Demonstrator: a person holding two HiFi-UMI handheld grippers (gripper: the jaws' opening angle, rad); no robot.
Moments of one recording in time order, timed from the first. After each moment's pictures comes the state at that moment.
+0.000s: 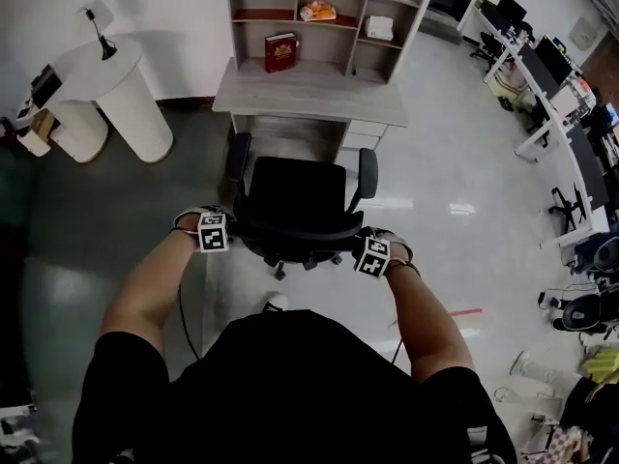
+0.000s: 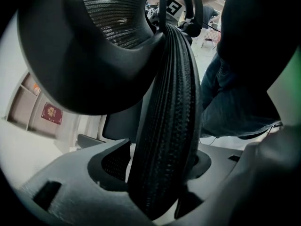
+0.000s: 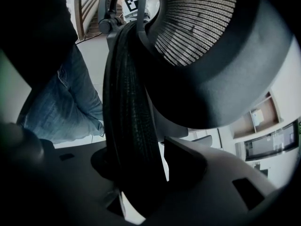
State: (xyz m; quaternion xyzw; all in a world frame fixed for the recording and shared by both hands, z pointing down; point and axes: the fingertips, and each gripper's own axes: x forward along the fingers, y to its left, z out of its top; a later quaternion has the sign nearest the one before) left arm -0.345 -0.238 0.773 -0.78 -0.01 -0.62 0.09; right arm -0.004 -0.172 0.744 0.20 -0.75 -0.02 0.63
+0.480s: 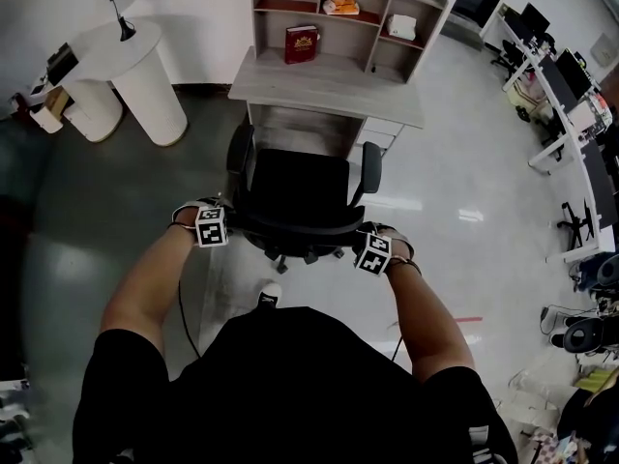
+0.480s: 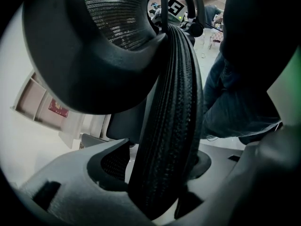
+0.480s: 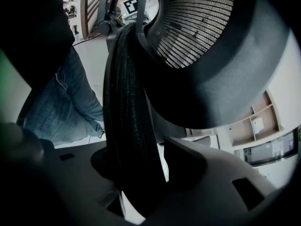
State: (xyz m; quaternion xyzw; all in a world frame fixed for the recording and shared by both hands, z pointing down) left arm -0.370 -0.231 0.769 -0.78 0.04 -0.61 0.08; right arm -0.026 -0.184 0.739 0.19 -0.76 -0.05 0.62
